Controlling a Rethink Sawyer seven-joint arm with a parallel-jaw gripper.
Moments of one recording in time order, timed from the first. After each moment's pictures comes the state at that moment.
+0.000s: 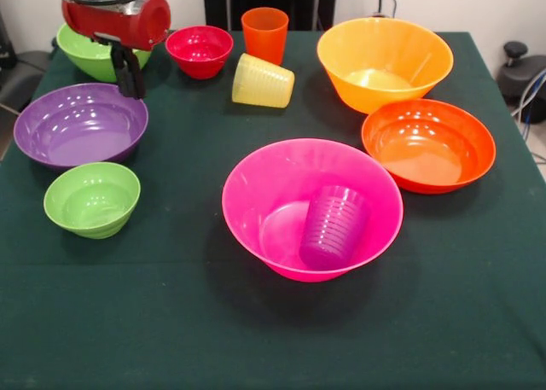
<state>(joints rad) -0.78 -0.67 0.41 1.60 -0.38 0.66 2.02</state>
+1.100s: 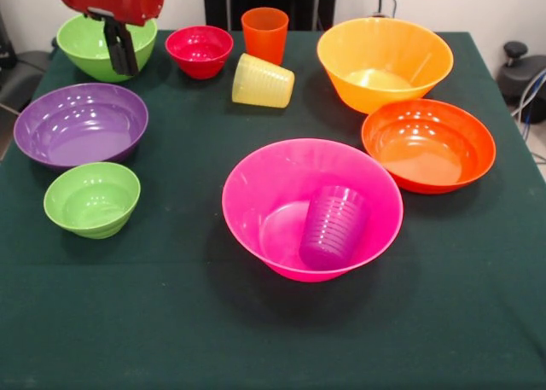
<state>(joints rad) -0.80 -0.74 0.41 1.66 -0.38 0.66 2.02</state>
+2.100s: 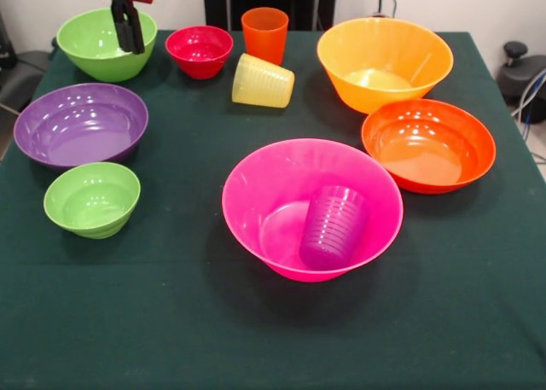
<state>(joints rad) -0.82 -0.79 0.41 1.73 -0.38 0.66 2.02</state>
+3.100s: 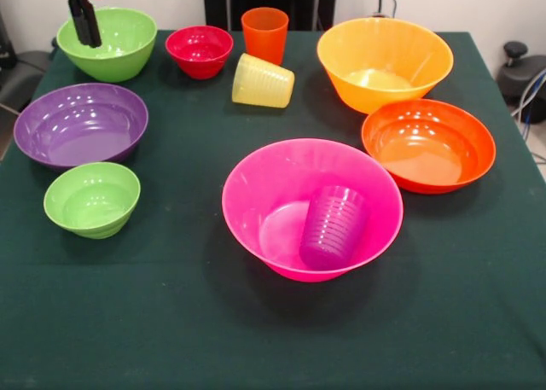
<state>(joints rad) -0.92 -0.78 0.42 1.74 -0.42 0.66 2.02</state>
